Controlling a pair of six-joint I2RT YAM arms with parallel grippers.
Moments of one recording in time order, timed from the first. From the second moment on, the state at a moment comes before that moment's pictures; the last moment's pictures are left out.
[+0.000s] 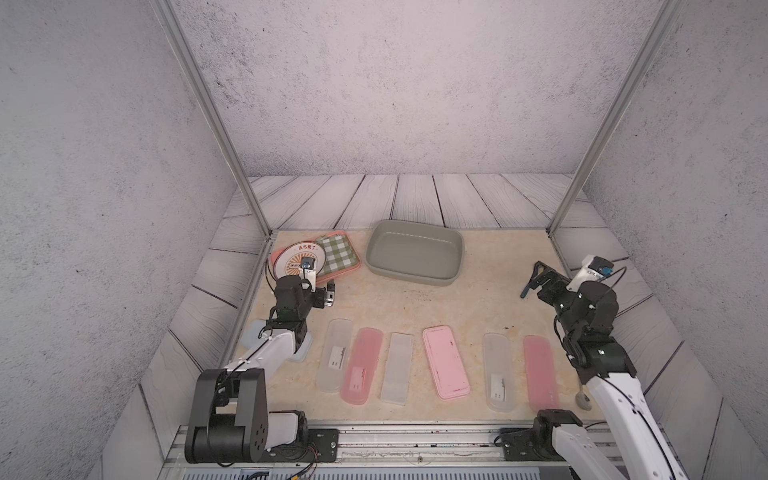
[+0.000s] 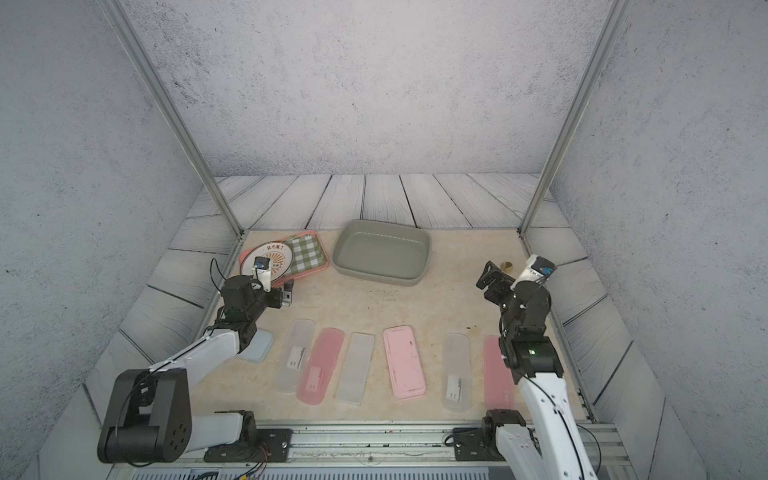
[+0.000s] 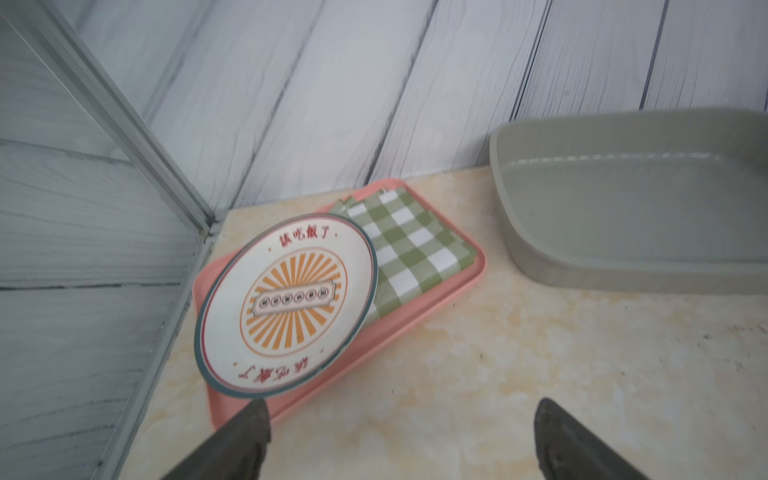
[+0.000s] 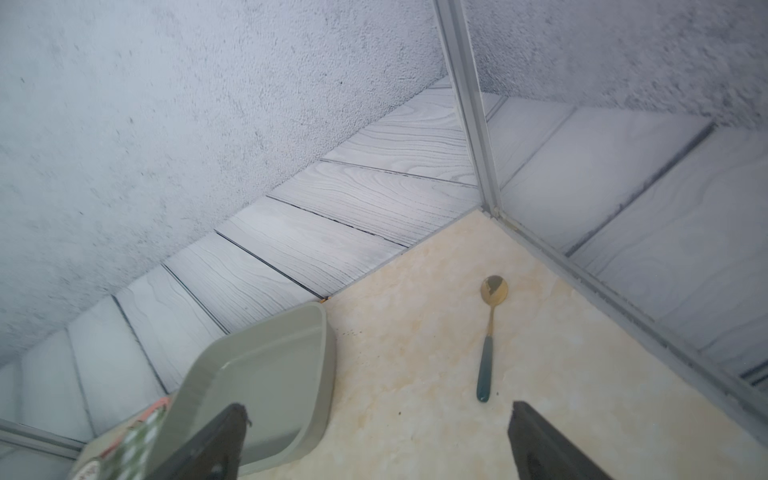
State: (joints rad) left arm -0.02 1.31 0.65 0.23 0.09 0.15; right arm 0.01 0.72 0.73 -0.28 0.10 0.59
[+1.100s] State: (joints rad) left arm -0.12 1.73 1.46 -0.64 0.25 0.08; right arm 0.44 1.12 0.77 -0.88 0.02 0.69
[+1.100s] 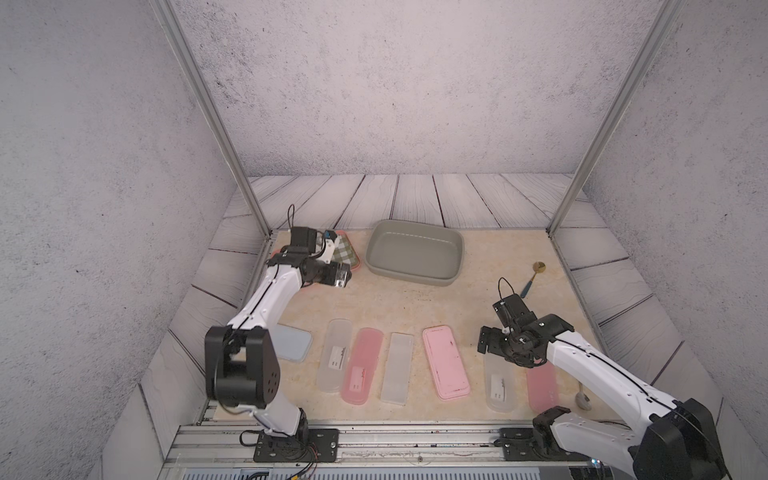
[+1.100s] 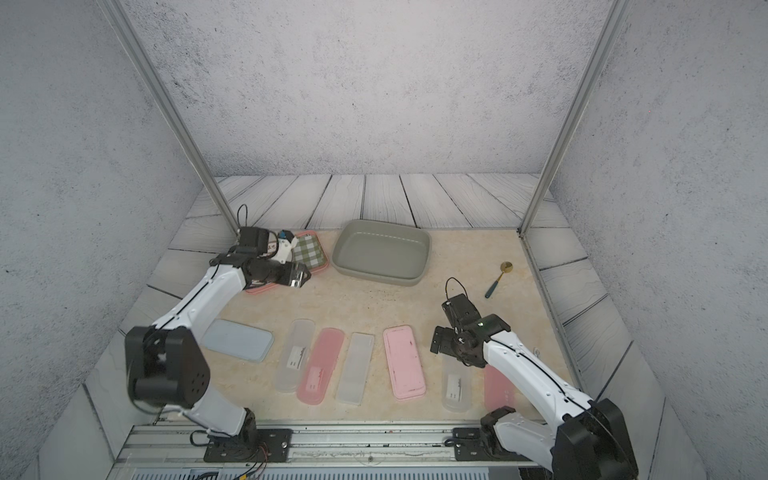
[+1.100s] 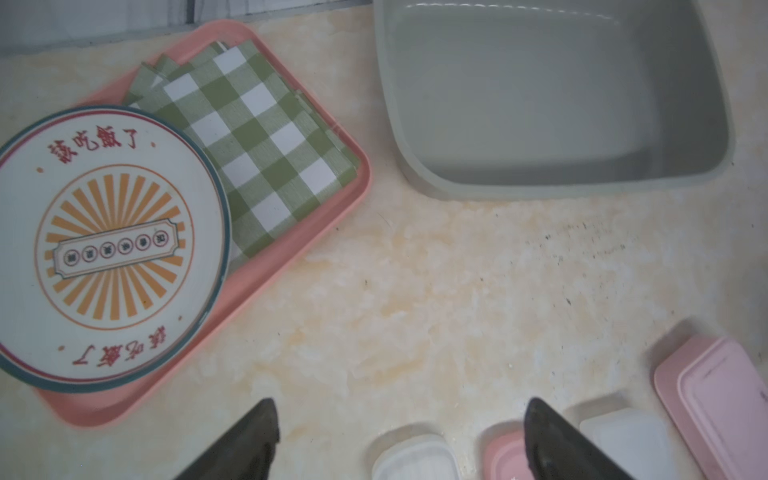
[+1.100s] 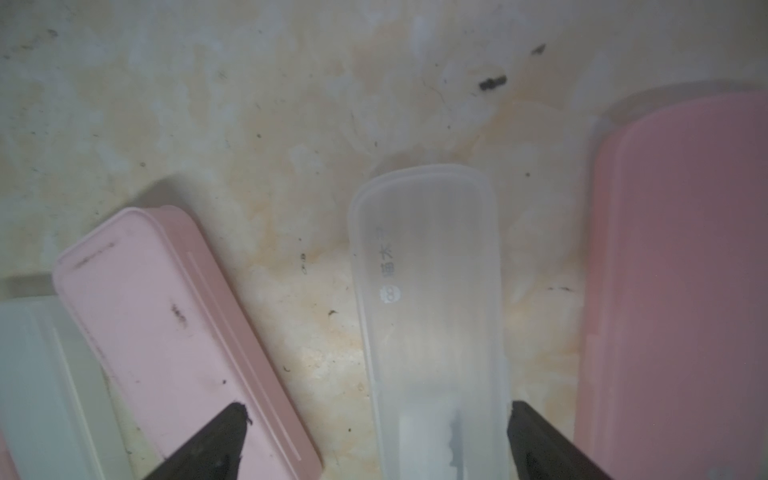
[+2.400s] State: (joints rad) left arm -0.22 2.61 2.36 -0.68 0.22 -0.26; right arm 0.24 2.25 1.84 -0.71 -0.13 0.49
